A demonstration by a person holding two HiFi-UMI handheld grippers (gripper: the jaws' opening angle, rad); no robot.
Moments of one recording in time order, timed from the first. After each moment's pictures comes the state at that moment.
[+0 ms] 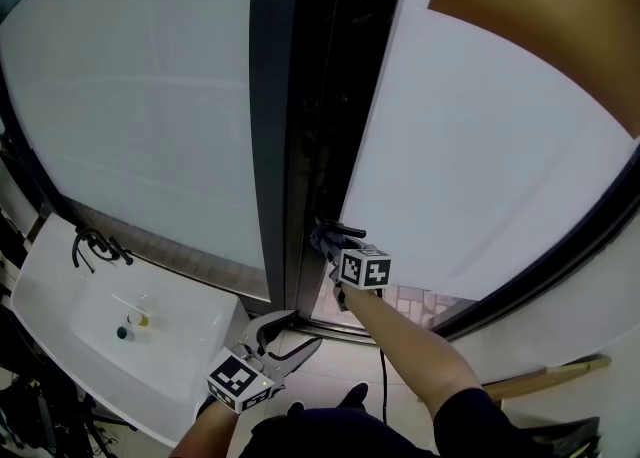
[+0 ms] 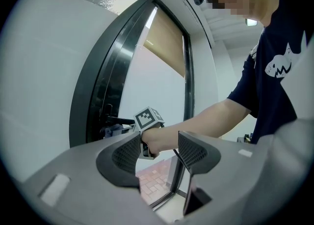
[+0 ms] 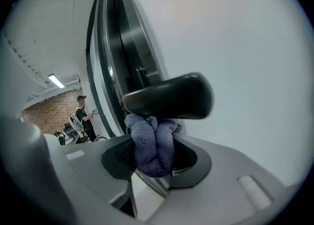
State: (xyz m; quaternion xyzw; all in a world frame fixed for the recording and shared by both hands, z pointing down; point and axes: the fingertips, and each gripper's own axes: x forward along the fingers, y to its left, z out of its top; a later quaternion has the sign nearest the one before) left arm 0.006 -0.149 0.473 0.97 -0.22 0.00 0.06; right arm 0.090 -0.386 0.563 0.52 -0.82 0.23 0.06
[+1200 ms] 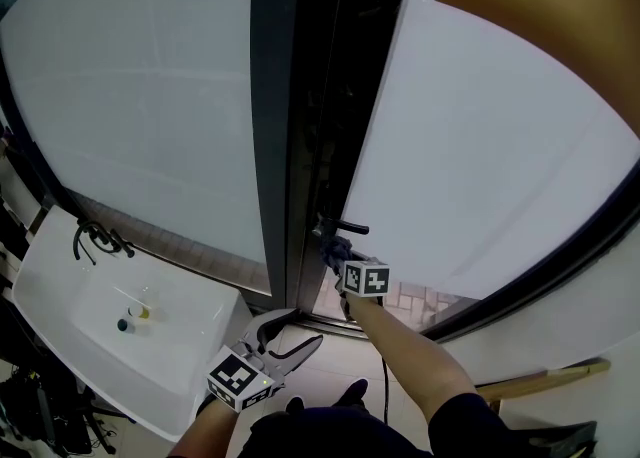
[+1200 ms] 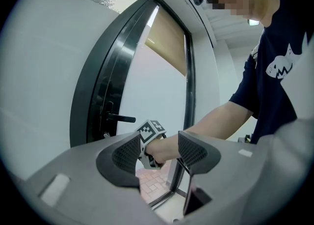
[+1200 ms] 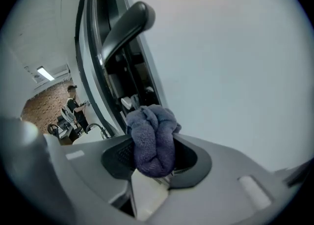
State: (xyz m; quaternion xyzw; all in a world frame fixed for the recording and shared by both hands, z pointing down) left arm 0.008 -0.149 0.477 0.97 -0.23 0.01 0.07; right arm 0.116 -0.366 0.636 0.55 -0.78 0.28 0.12
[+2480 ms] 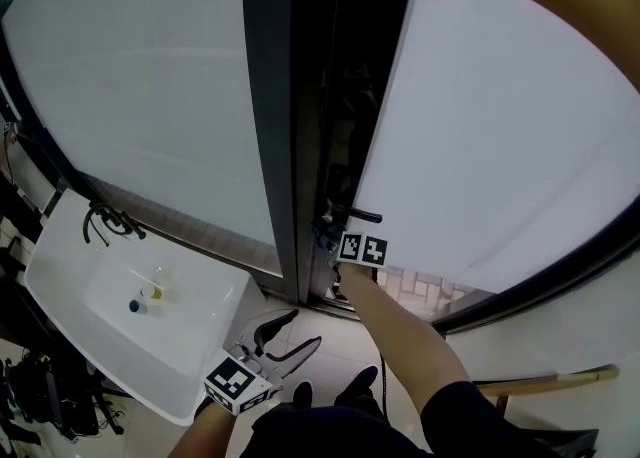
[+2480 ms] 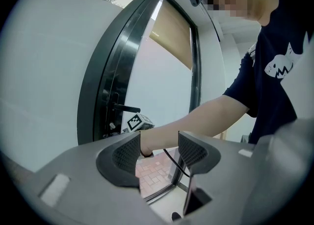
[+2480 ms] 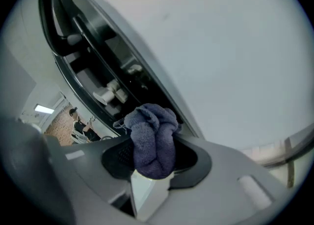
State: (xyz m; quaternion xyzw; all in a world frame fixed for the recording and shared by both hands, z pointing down) left arm 0.004 -0.145 0.503 0.96 -0.26 0.04 0.09; right arm 0.075 -0.402 0.676 0.50 -0.75 0.43 0.06
